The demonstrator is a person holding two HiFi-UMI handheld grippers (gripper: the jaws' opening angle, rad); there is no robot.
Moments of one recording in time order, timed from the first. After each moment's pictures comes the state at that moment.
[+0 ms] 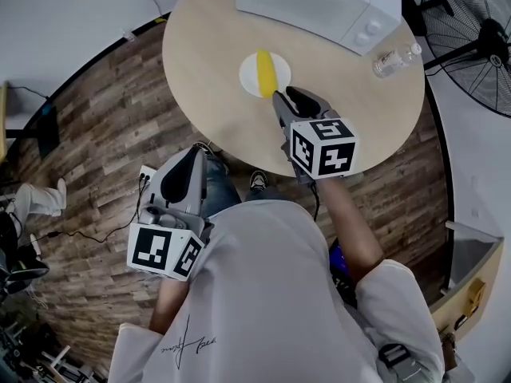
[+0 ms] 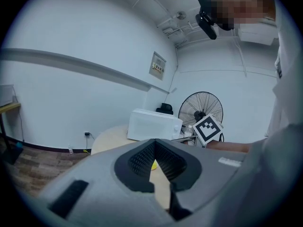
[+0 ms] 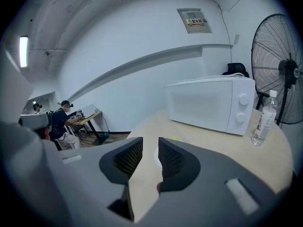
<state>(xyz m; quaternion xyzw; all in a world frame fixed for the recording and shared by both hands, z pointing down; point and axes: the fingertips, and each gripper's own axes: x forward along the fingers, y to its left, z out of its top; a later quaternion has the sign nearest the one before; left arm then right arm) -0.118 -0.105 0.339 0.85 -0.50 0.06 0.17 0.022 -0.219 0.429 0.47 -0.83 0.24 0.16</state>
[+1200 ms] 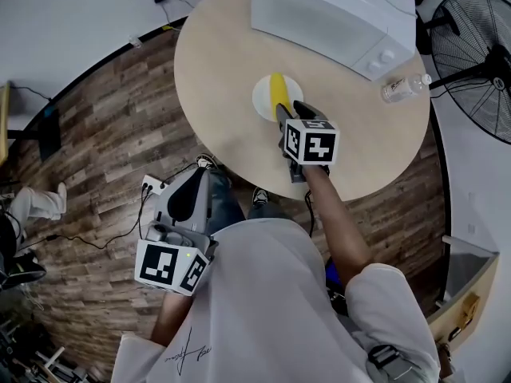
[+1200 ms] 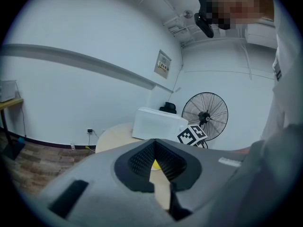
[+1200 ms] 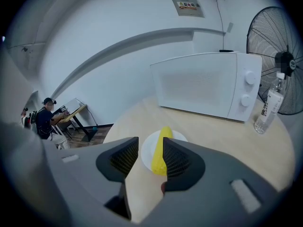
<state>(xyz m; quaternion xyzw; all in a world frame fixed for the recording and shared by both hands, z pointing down) -0.151 -0.129 0.343 0.84 -0.51 0.07 0.19 0.008 -0.282 0.507 0.52 -0.77 0.30 0.22</state>
